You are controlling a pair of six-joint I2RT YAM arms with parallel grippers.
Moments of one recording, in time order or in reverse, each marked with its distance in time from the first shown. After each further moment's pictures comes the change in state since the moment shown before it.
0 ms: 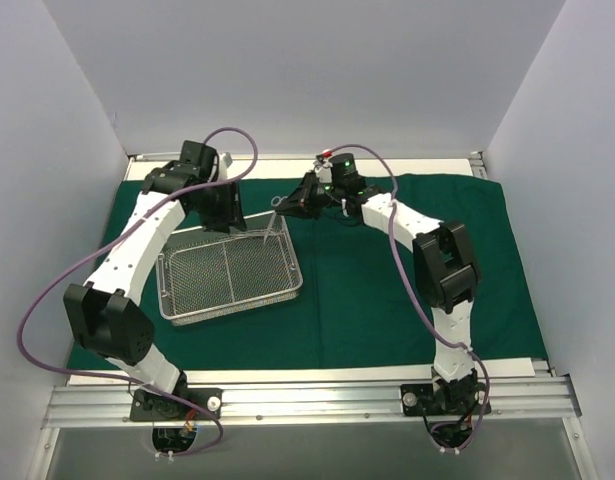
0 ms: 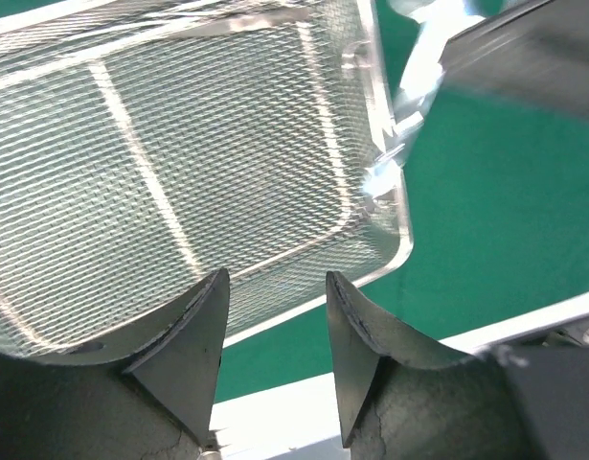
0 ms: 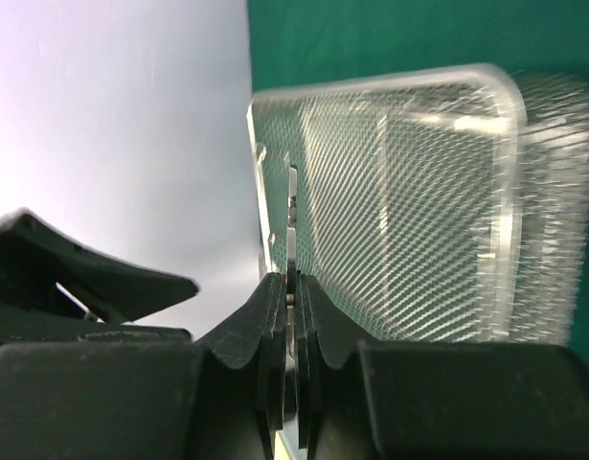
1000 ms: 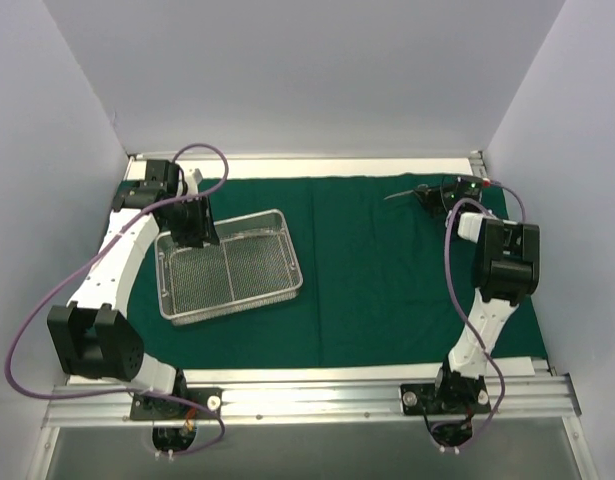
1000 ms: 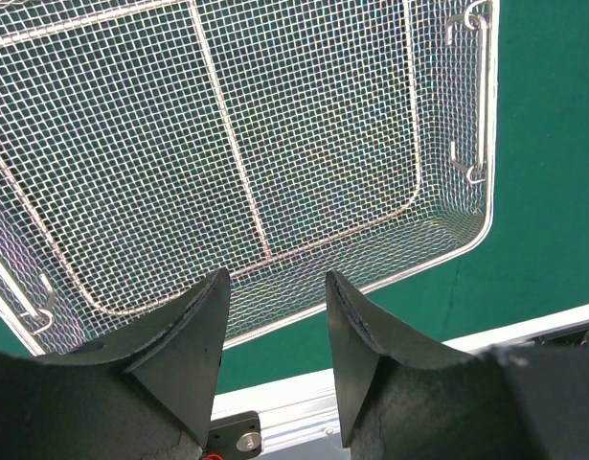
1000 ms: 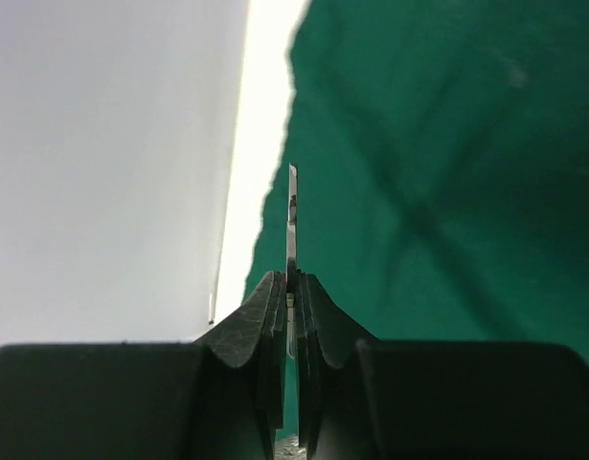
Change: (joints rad) left arm 0.203 -0.150 -0.232 0.033 0.055 0.129; right arm -0.670 -0.054 -0.402 0.369 0.373 0.195
